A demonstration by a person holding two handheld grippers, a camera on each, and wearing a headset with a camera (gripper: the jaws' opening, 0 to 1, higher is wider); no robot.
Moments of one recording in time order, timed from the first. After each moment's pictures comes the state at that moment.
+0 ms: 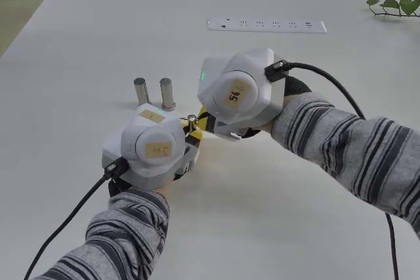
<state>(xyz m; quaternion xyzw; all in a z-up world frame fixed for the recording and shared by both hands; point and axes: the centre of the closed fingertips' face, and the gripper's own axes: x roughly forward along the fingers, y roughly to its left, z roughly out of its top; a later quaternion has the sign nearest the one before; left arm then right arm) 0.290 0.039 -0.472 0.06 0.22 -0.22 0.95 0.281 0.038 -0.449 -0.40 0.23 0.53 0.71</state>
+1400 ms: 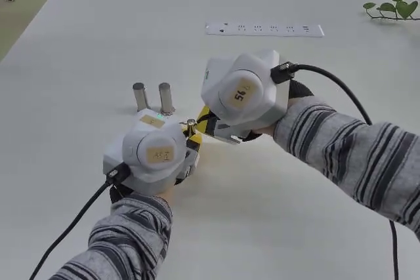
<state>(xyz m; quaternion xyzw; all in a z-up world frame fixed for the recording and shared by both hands) 0.290 0.039 -0.472 0.05 0.22 -0.21 0.95 0.278 0.037 -0.442 -0.37 0.24 0.52 0.73</state>
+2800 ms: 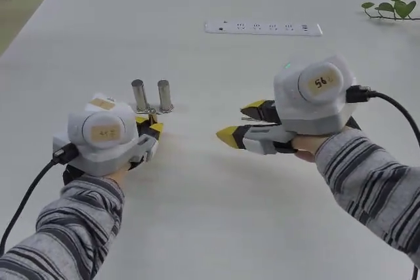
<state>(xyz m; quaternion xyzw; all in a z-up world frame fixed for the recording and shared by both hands) 0.300 0.107 -0.470 0.06 0.24 -0.18 0.95 0.281 -0.021 -0.443 -0.13 0.29 0.42 0.85</state>
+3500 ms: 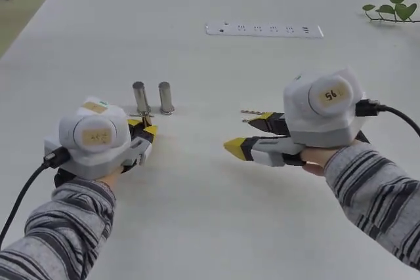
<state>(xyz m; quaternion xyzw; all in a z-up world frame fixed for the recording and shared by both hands) 0.298 0.111 -0.470 0.06 0.24 -0.18 0.95 0.272 -0.030 -0.452 -0.11 0.30 0.41 0.85</state>
